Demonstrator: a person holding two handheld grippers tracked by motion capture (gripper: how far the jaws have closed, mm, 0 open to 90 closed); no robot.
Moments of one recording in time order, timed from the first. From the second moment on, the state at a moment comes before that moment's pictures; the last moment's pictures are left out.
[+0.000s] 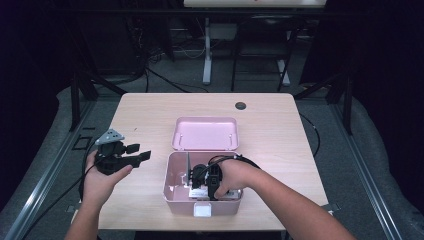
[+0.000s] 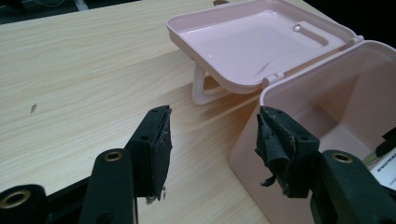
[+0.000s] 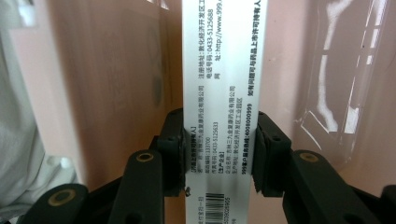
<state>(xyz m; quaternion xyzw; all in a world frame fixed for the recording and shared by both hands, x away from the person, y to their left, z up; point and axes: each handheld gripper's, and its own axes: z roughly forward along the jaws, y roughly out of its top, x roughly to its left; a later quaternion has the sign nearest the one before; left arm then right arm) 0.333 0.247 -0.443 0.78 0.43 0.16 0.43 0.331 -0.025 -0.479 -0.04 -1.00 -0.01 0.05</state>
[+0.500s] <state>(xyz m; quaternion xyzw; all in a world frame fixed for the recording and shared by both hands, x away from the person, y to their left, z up) 0.332 0.247 -0.442 0.78 0.43 0.16 0.43 0.333 -0.033 -0.462 -0.07 -1.00 -0.03 0.06</state>
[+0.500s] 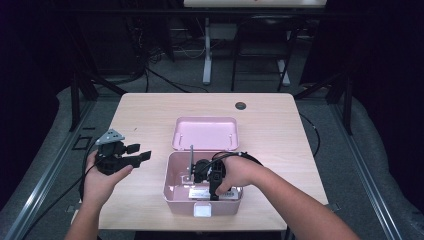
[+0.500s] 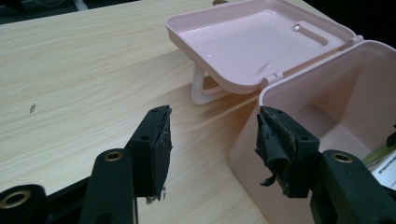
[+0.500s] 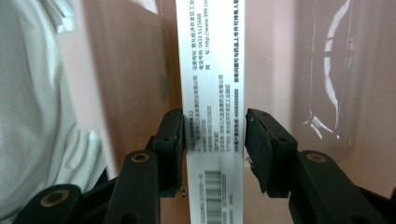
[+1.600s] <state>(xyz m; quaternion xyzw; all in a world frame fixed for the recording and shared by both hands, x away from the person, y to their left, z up) 0.331 0.236 -0.445 0.79 0.42 0.16 0.42 0.330 -0.057 -0.403 -0.09 -0.99 -0.09 0.01</state>
